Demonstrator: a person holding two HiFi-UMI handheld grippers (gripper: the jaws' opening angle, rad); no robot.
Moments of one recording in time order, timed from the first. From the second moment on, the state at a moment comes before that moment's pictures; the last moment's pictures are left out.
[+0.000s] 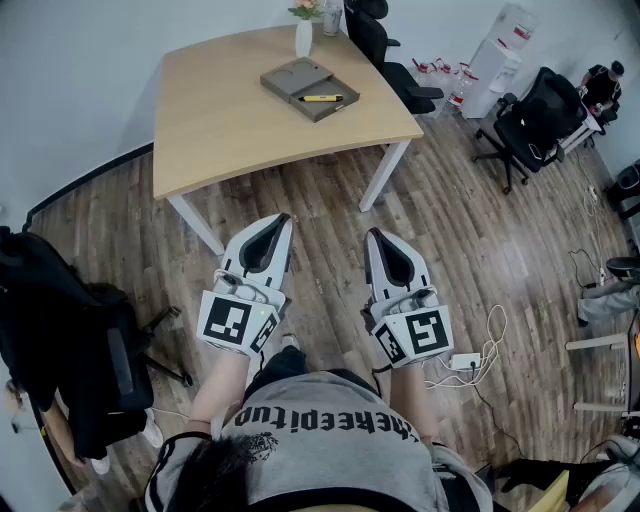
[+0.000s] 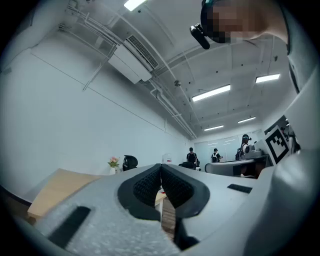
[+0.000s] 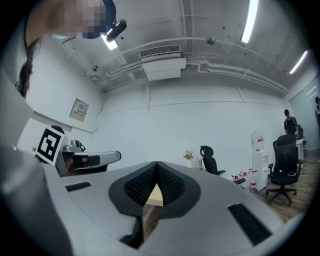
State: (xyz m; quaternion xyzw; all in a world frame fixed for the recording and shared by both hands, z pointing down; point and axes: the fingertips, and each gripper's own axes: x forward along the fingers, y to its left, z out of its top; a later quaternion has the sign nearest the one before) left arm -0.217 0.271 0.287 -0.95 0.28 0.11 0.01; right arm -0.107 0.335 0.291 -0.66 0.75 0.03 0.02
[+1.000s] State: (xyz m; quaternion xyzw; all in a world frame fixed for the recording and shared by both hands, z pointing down) left arm -0.236 0.202 0.293 -0.96 0.25 0.12 0.01; right arm -0.118 0.281 0.297 -0.70 0.71 0.04 0.03
